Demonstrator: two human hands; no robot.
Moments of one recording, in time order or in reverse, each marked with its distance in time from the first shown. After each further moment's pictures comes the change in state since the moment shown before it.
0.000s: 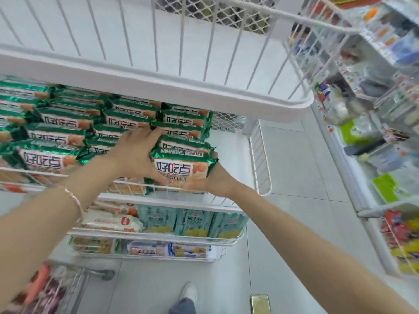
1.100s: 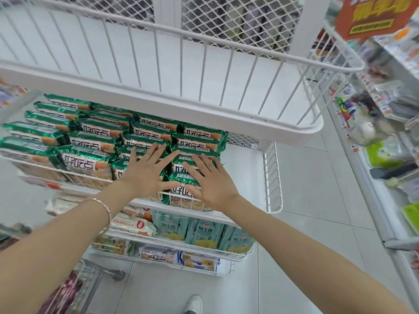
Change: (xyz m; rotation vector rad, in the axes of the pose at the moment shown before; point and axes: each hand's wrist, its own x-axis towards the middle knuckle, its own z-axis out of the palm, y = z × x) left_hand -0.008 -0.030 0.045 0.229 0.002 -0.102; right_hand -0.020 -0.072 0.023 -1.284 0.120 -0.329
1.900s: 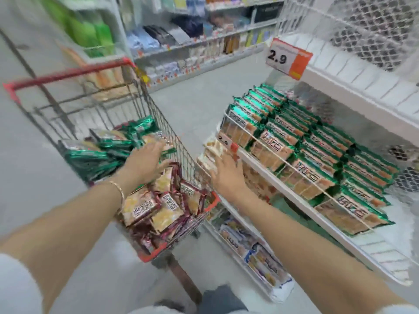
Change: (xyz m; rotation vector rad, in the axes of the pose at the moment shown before) left_hand -0.388 -0.252 0.103 -0.308 0.101 -0.732; right_hand 0.069 -0.391 -0.009 0.196 -0.017 -0.256
